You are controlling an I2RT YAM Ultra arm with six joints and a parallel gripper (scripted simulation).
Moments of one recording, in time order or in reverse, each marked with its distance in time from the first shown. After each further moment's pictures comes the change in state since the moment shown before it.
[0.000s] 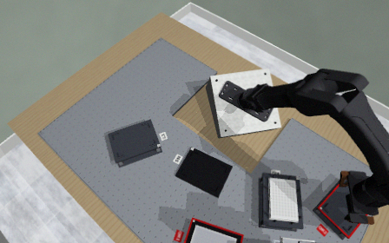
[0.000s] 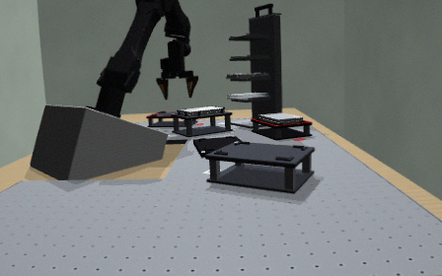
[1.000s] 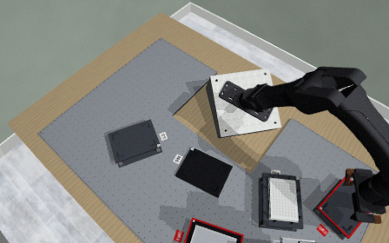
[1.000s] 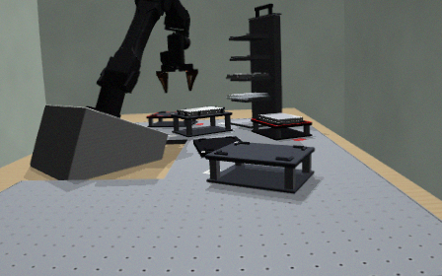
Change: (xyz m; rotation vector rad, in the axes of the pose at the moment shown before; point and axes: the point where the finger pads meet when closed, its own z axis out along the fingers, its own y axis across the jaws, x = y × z) arm -0.003 -0.002 -0.025 0.010 -0.013 0.004
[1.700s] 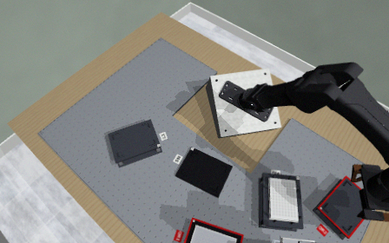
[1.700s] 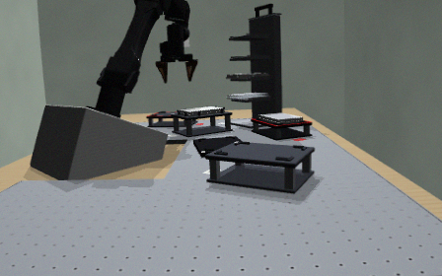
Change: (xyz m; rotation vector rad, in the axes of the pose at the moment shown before) arm -0.001 -0.001 -0.035 0.001 -0.001 0.000
